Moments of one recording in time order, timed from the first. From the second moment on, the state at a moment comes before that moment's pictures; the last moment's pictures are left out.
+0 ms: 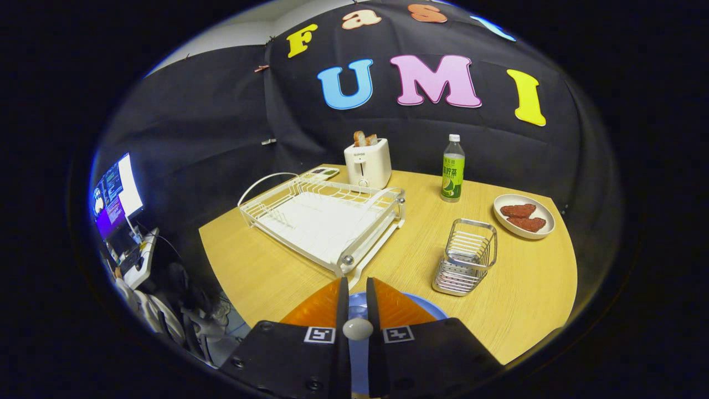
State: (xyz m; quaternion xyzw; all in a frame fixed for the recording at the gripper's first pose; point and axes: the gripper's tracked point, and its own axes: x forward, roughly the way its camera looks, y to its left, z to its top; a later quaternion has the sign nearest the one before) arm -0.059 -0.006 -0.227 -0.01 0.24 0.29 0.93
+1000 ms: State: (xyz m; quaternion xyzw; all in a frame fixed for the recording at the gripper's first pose) arm -0.064 -0.043 -0.219 0.01 0.27 0.27 0.92
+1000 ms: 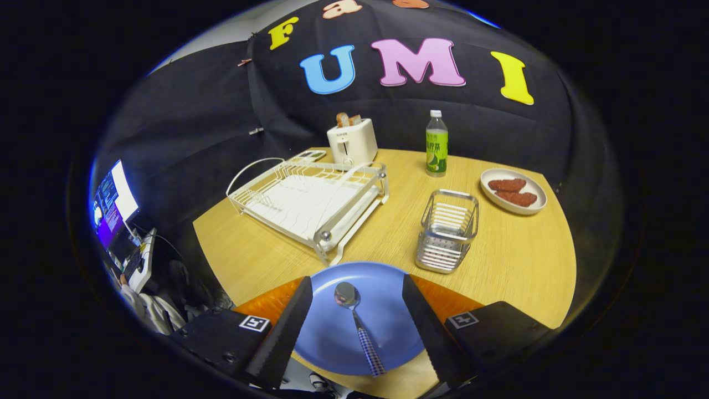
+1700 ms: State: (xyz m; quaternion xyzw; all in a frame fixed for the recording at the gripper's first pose) arm -0.007 -0.135 0.012 0.05 0.03 0.16 0.99
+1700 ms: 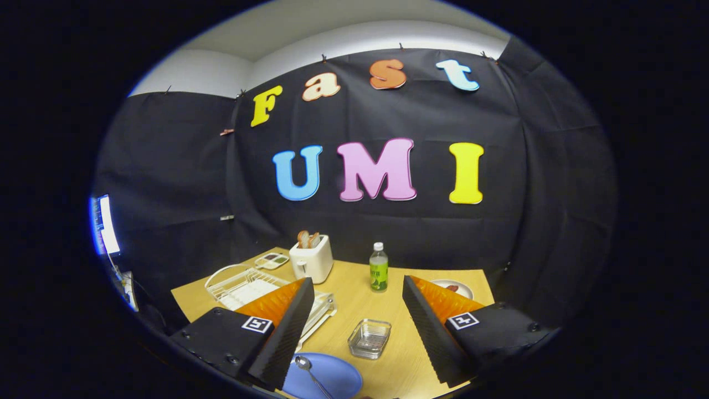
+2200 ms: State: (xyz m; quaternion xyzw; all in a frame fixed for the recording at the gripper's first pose) arm -0.018 -0.130 0.061 0.04 -0.03 0.01 1.00
